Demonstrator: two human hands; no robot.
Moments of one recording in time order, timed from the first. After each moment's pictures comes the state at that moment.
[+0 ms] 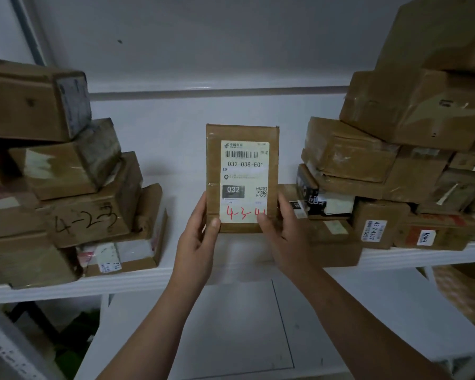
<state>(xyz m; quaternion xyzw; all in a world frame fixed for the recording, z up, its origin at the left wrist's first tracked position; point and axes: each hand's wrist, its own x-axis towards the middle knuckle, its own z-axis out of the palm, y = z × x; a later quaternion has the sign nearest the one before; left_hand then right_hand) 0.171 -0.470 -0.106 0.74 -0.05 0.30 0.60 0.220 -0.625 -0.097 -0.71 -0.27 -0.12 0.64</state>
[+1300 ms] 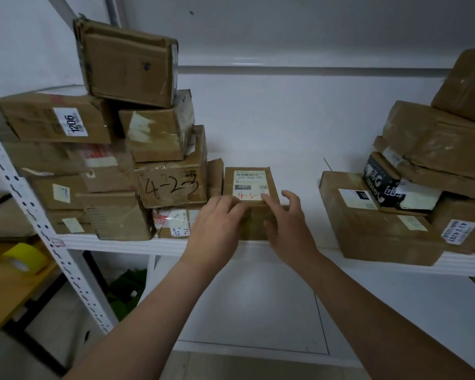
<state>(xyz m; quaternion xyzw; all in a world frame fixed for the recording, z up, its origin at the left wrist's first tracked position) 0.127 -0.386 -0.101 0.95 0.01 0.29 0.07 0.218 -0.522 -0.135 -0.89 -0.29 -0.15 0.32</state>
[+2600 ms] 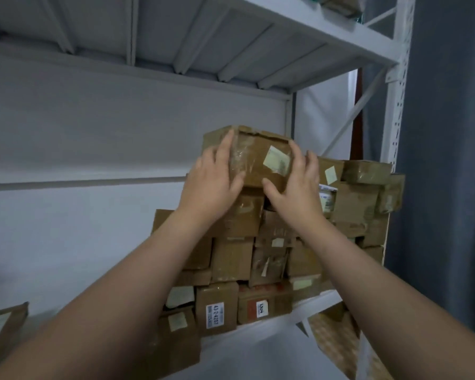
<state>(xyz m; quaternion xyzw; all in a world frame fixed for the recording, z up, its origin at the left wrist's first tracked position) 0.284 -0.748 0.124 0.81 -0.24 0.47 0.23 0.270 -0.914 0.102 -0.82 -0.05 -0.48 0.30</state>
